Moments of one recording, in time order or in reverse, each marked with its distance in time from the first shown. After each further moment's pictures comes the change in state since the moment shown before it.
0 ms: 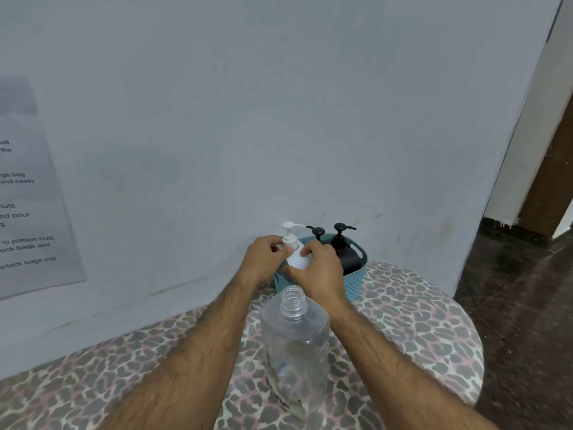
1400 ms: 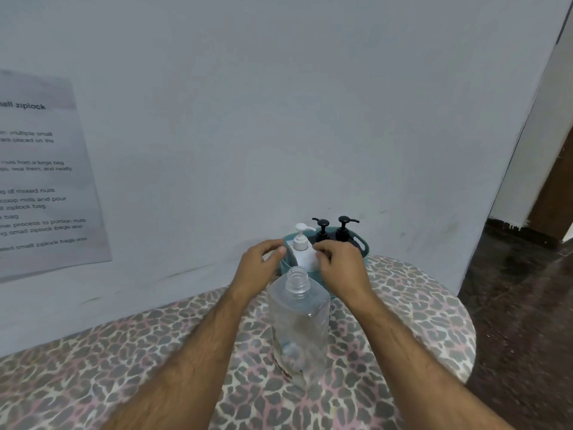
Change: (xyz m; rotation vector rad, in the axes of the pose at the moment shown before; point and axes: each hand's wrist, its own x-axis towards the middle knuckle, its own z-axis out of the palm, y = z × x) left_hand -0.058 -0.009 -0.011 -0.086 0.105 0.056; right_hand -0.015 0.013 -0.035 -0.069 0.022 -0.214
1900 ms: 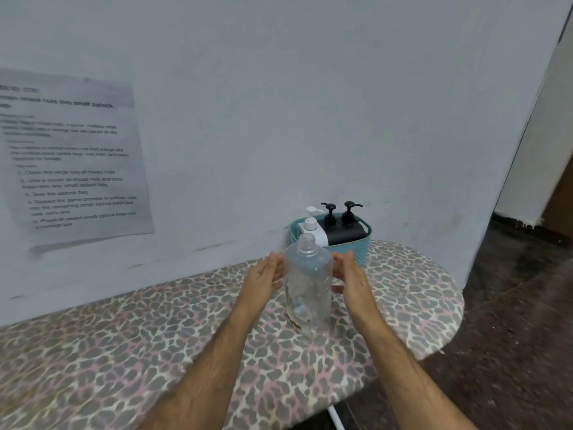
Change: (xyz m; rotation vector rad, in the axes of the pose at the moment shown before) left_hand -0.116 0.004 -0.007 -0.396 -0.013 -0.194; right_hand -0.105 -0.010 -0.012 0.759 -0.140 0.294
